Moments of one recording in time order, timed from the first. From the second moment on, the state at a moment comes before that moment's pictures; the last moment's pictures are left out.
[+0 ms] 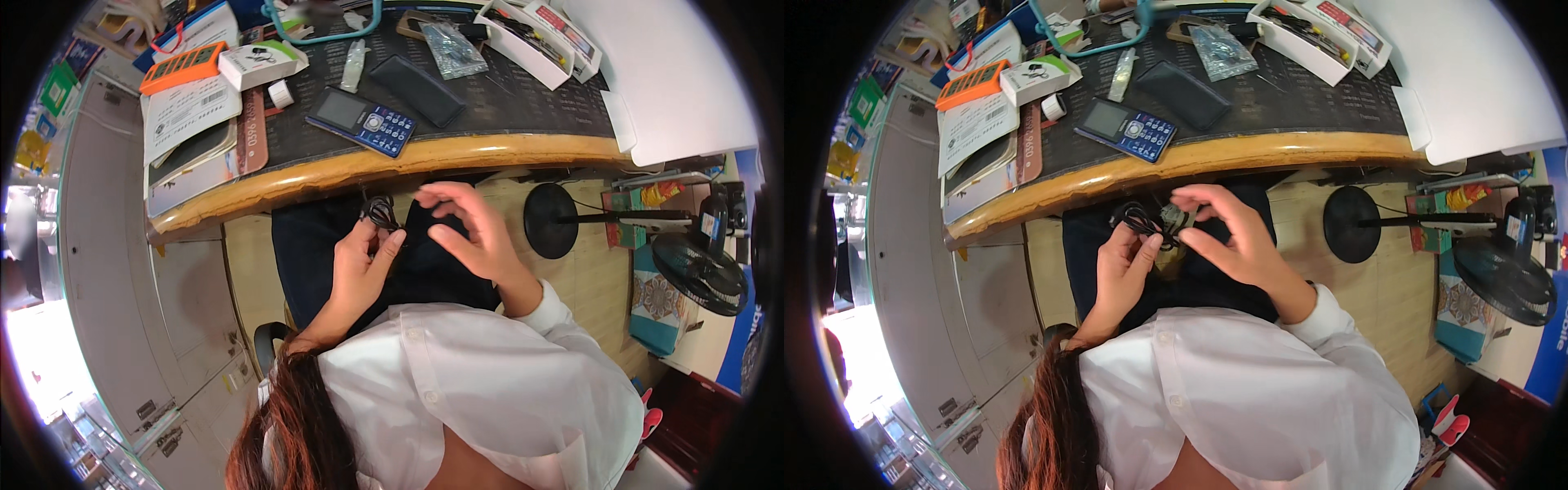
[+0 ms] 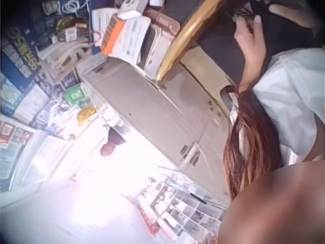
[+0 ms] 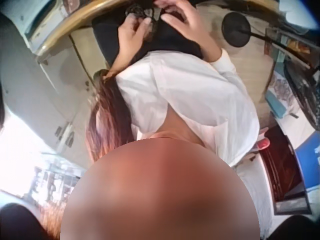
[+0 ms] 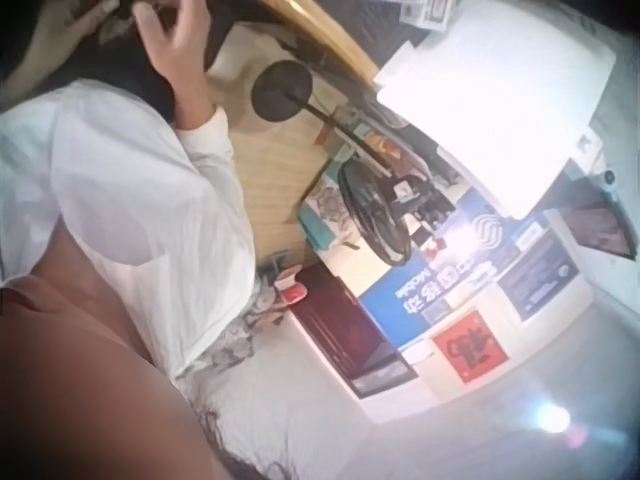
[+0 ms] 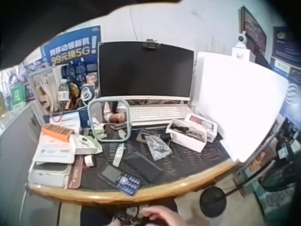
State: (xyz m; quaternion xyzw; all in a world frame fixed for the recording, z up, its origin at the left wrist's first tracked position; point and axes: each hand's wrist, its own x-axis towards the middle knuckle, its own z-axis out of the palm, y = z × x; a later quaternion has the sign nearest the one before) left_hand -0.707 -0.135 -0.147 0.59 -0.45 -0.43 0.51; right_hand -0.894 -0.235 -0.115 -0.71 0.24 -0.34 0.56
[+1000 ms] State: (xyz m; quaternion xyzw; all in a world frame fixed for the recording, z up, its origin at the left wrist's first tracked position) left_hand -0.668 -0.176 -0.094 0.43 -0.19 -0.59 0.65; right_hand -0.821 -0.284 -0.108 -0.73 0.34 -0.34 0.49
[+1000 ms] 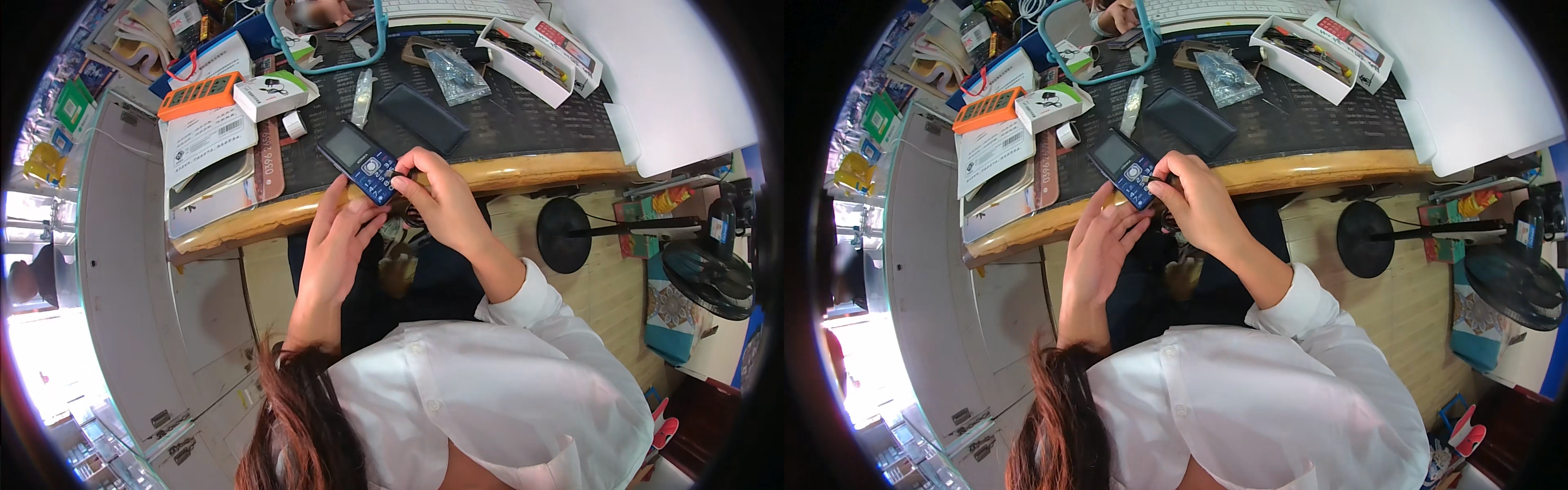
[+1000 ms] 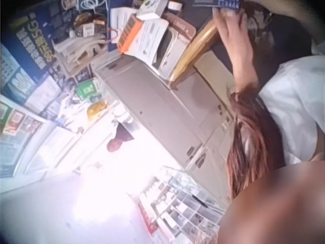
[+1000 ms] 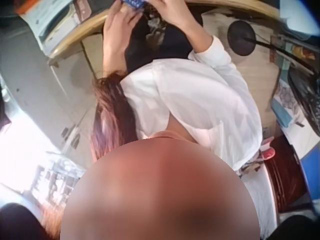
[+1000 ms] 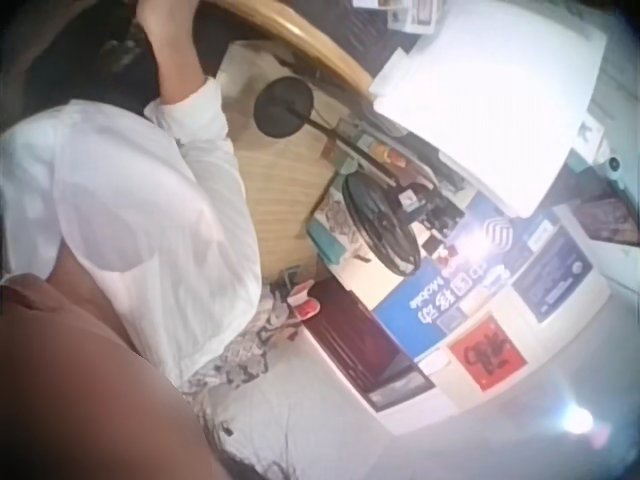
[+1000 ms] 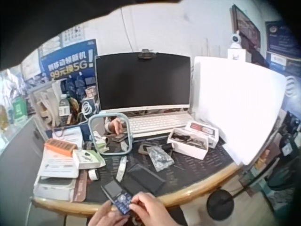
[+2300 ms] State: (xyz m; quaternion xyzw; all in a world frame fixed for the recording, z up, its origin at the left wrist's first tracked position) left_hand -0.663 -0.176 -0.088 0.02 0.05 -0.63 0.78; right_hand -0.826 -0.211 -0.070 -0.39 0.16 -0.19 0.88
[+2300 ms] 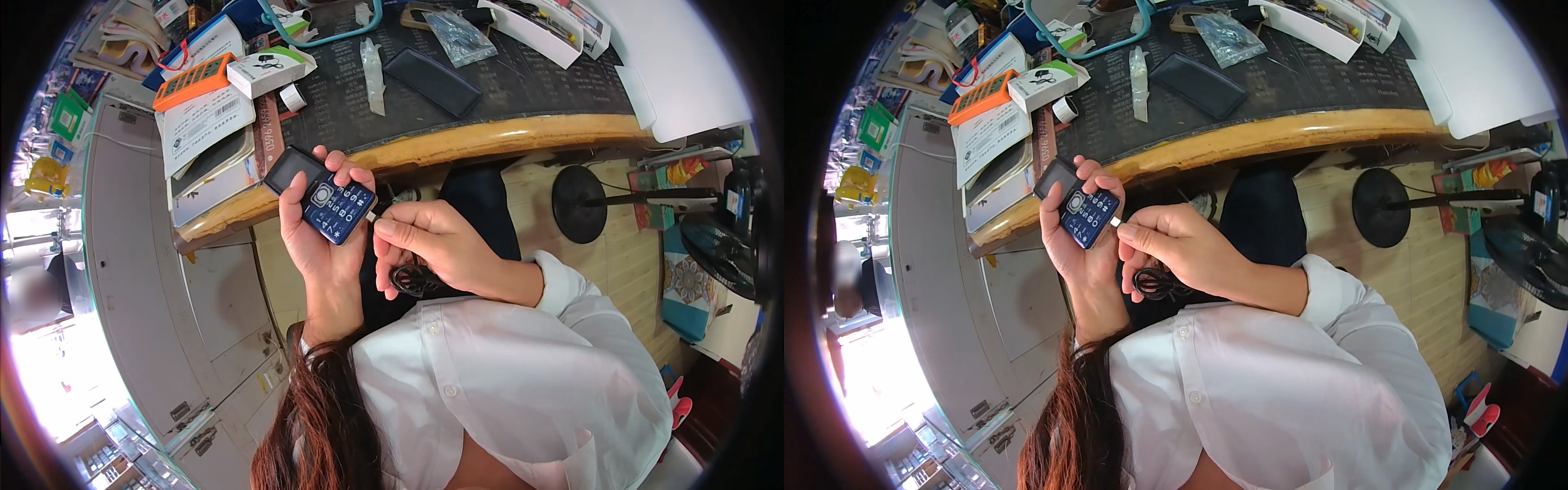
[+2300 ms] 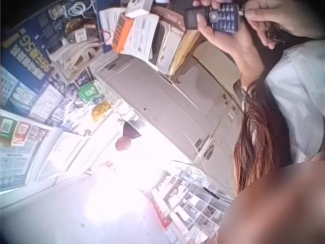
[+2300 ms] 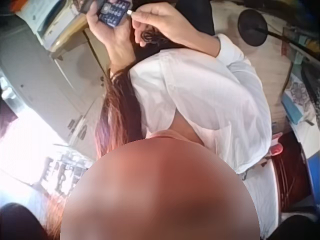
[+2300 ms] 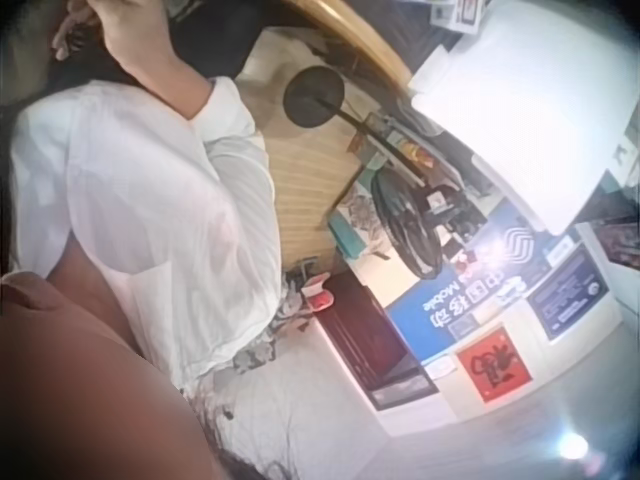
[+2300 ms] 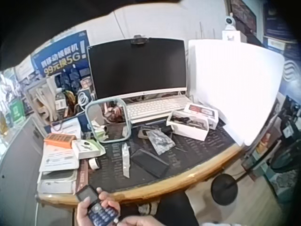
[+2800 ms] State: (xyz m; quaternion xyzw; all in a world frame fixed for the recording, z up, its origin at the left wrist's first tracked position) left_hand -0.672 -0.169 -0.081 0.20 -0.18 -0.50 0.82; right_hand -0.827 -0.209 -0.071 -0.42 0.19 -0.18 0.87
